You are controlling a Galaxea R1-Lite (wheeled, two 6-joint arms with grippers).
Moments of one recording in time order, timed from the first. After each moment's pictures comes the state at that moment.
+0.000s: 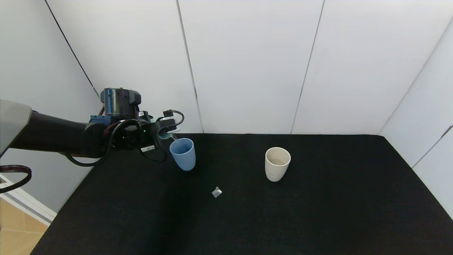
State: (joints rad) left arm -0.12 2.02 -1.31 -0.29 0.22 1.28; right arm 0.00 0.00 0.00 0.00 0.00 -0.02
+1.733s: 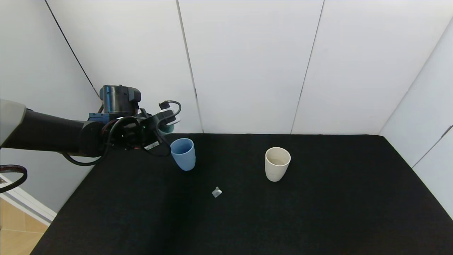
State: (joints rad) left arm -0.13 1.99 -1.31 -0.28 0.19 1.04; right arm 0.00 0.00 0.00 0.00 0.00 -0.02
